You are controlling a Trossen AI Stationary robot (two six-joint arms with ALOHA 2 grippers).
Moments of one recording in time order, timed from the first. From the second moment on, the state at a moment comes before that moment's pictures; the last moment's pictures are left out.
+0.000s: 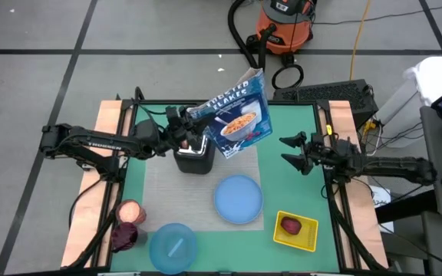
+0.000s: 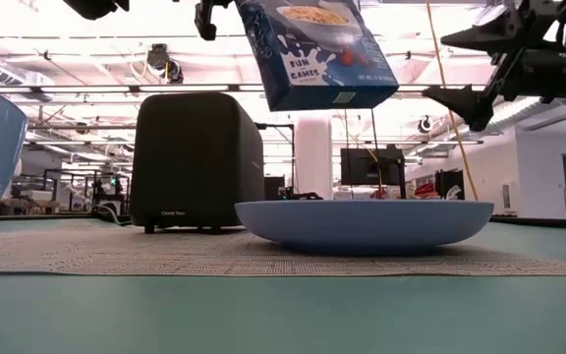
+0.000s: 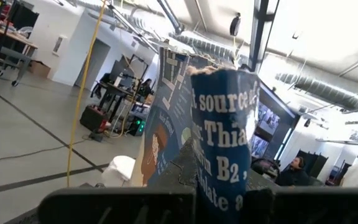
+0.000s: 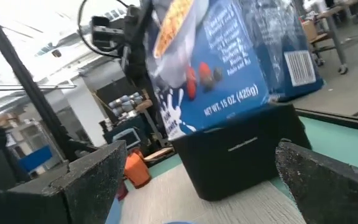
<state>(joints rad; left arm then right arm) 0.05 1.31 0.82 0.88 -0.36 -0.33 -0.15 0.34 0.01 0.49 0.01 0.48</state>
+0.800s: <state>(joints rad) 0.05 1.31 0.82 0.89 -0.36 -0.34 -0.07 0.97 0.02 1.07 0.13 0.49</state>
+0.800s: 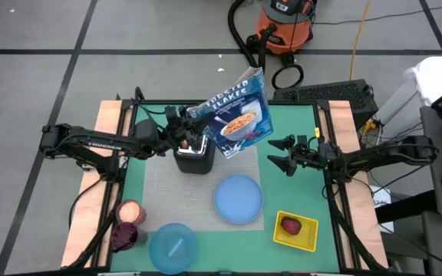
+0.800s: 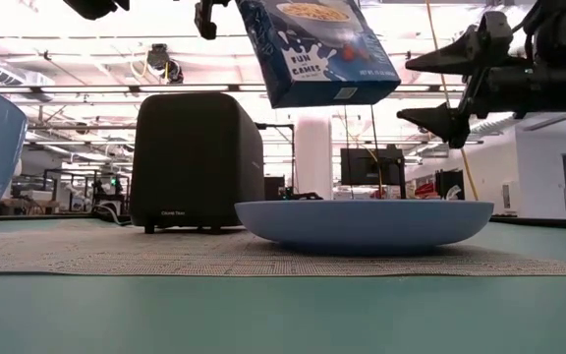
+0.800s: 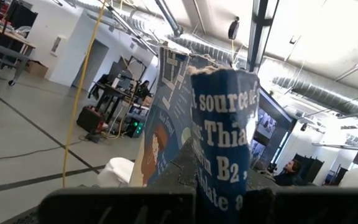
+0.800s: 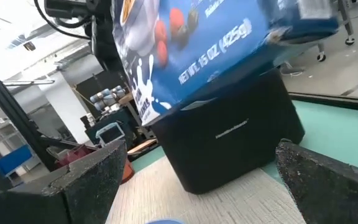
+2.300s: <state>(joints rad) -0.01 1.31 0.83 1.04 -0.34 -0.37 -0.05 1.51 0.33 1.55 0.08 0.38</state>
